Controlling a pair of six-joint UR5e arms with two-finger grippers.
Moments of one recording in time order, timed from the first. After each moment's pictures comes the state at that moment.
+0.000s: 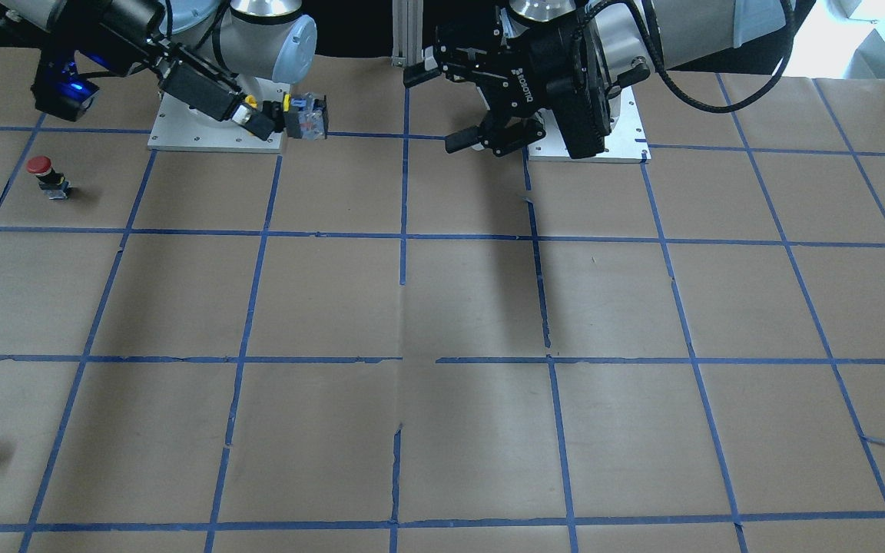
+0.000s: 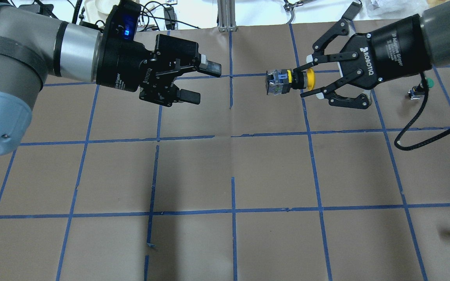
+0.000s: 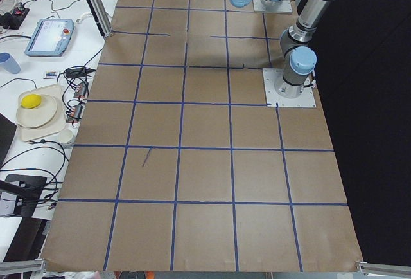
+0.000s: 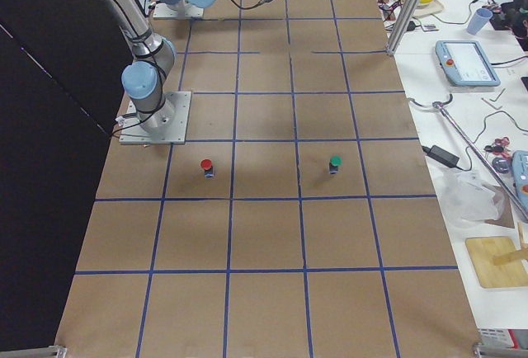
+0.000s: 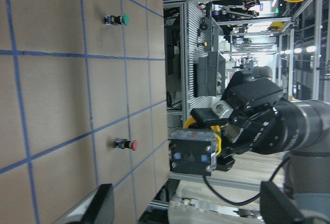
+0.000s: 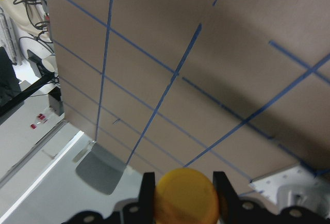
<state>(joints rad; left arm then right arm) -1.53 -1.46 -1.80 -1.48 0.59 0.11 1.30 -1.79 1.80 -1.49 -0.75 0.67</state>
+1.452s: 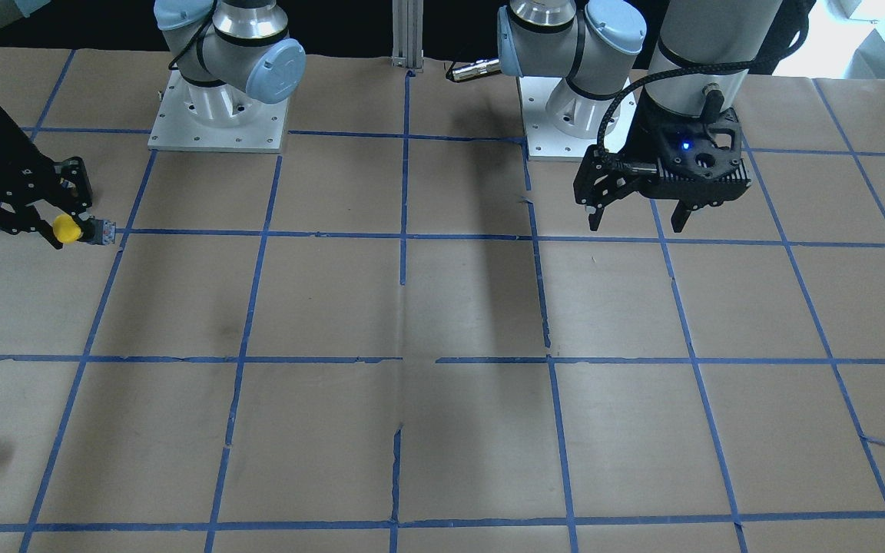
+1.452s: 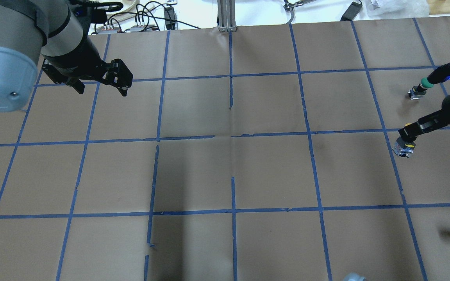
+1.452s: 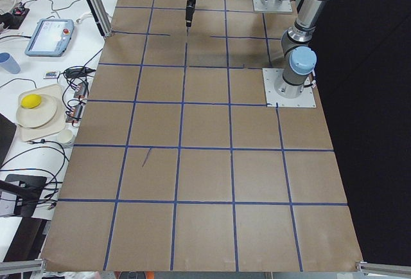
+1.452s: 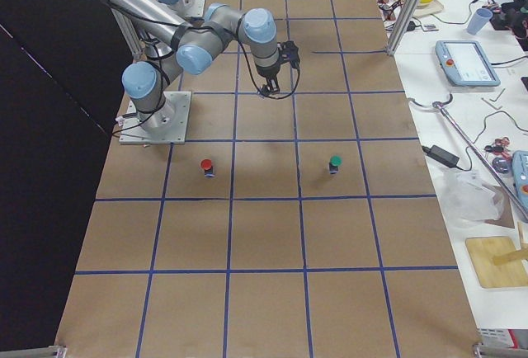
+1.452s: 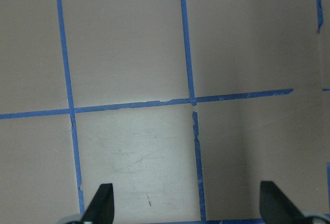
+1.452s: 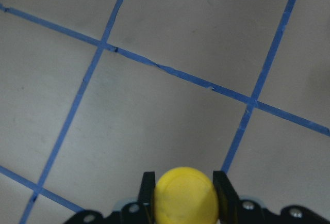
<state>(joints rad) -1.57 -1.56 -1.63 -1.40 1.64 0.07 0.95 -1.72 2.09 -1.98 -1.30 -1.06</state>
